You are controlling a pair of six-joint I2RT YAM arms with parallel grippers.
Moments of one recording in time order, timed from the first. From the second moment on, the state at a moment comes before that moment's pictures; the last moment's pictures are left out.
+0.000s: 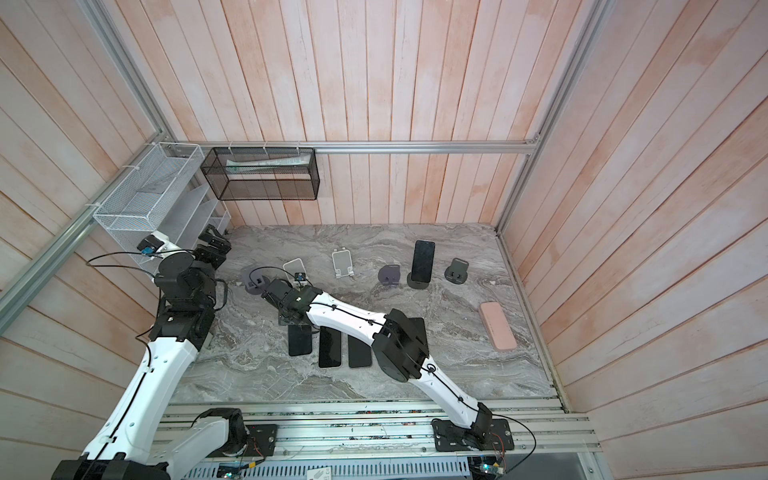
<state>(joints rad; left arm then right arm) -0.01 1.02 0.95 0.05 -0.38 -0.62 1.12 2.43 2.21 -0.86 0.25 0.92</state>
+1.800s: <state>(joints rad) -0.01 1.09 0.94 0.12 -0.13 -0.62 1.09 1.93 1.76 -0.70 0.42 0.72</state>
